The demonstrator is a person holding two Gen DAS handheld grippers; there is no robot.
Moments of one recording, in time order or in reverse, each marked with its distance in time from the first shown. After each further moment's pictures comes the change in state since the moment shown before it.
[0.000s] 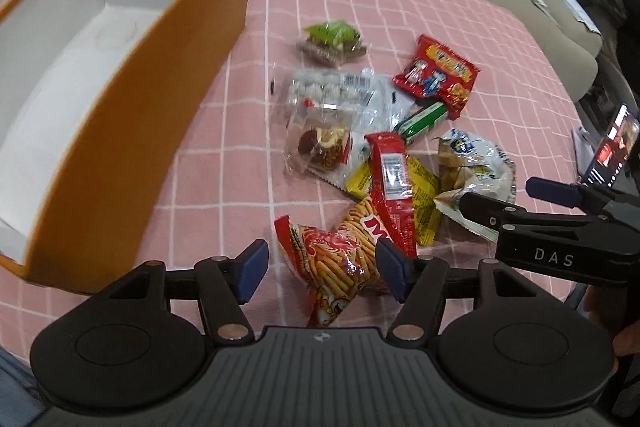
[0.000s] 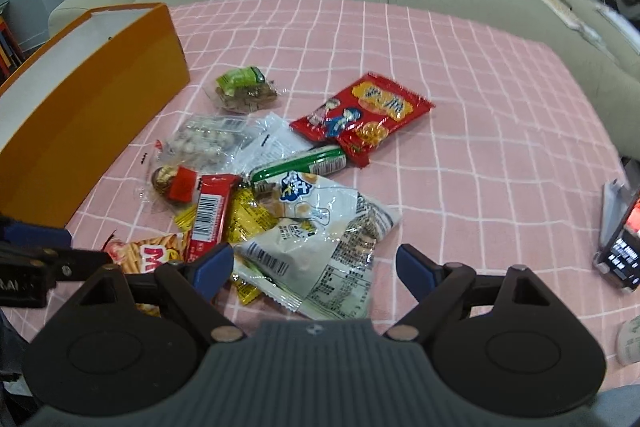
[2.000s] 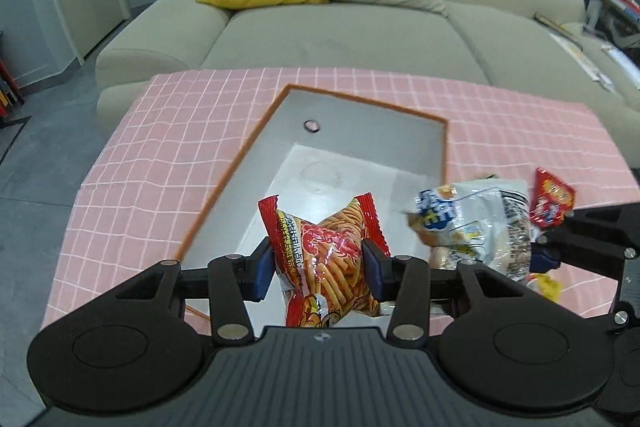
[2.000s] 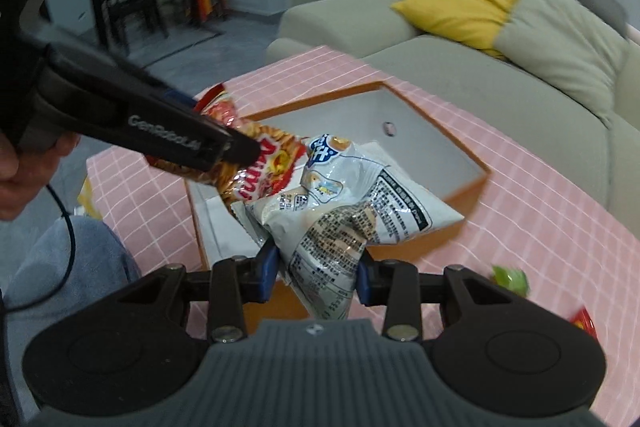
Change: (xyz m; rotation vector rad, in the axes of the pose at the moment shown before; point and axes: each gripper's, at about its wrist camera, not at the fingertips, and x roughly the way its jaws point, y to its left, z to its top) left arm -0.140 0.119 0.062 0.017 -0.240 0.275; right arm -0.058 0.221 0.088 -0.573 -0.117 0.415
